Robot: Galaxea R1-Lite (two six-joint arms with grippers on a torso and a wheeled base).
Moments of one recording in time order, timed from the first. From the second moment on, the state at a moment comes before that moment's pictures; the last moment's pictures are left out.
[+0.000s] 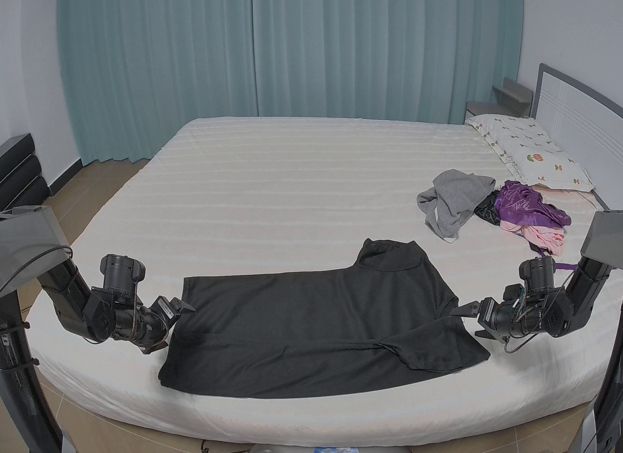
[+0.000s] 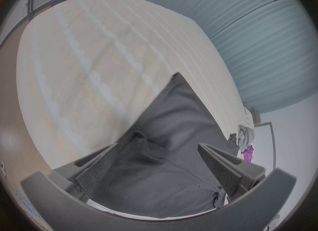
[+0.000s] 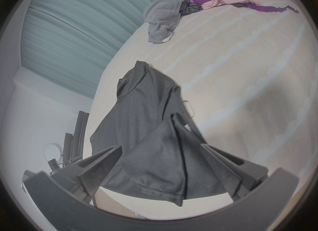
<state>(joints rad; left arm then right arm) -0.03 2.13 -0.65 -0.57 -0.18 -0.87 0.00 2.20 -0.59 -0.76 0.42 0.56</state>
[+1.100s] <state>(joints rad) 0.02 2.39 -1.17 -0.57 -0.18 -0.60 -0.01 2.23 -0.60 -0.83 0.45 0.66</state>
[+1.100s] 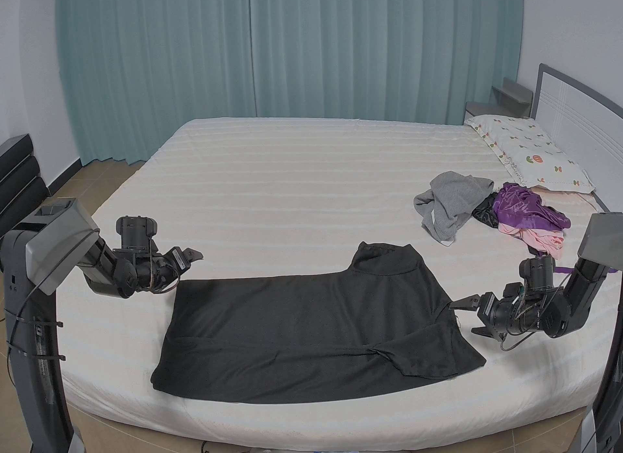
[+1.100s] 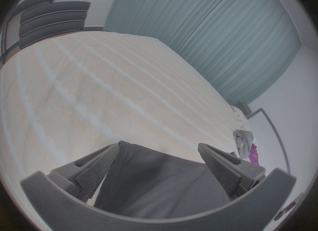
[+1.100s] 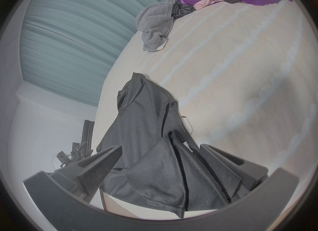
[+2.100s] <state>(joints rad) 0.04 2.55 -1.19 -0.73 -0.18 -0.57 0.00 2.25 -0.60 -0.85 0.43 0.66</state>
